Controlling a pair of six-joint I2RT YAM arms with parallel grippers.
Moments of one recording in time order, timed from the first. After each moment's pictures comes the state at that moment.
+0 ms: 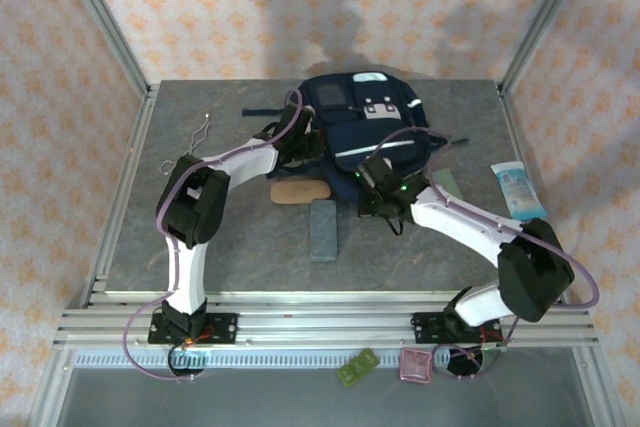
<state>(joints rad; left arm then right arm) -0.43 2.04 1.46 -0.17 0.10 -0.59 0.70 1.43 0.96 -0.60 0.16 0.54</state>
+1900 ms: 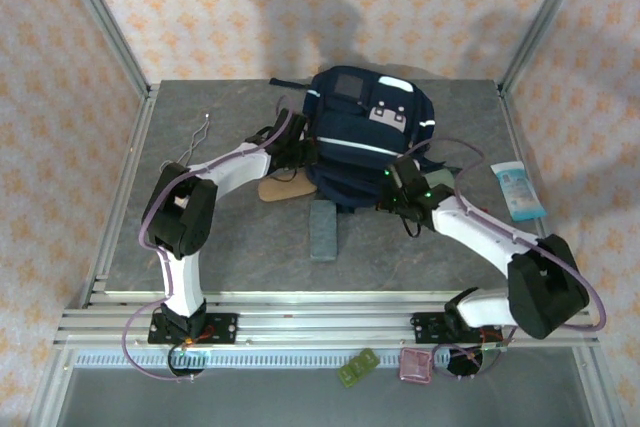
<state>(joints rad) -0.44 1.92 1.37 -0.30 0.08 -0.64 0.52 1.31 0.79 -0.44 0.14 0.61</state>
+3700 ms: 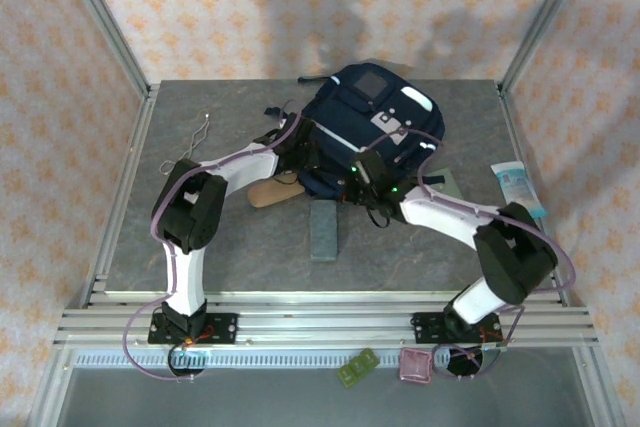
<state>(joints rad) -0.46 1.98 1.39 -0.32 -0.01 -0.65 0.66 1.51 0.88 -0.22 0.09 0.68</state>
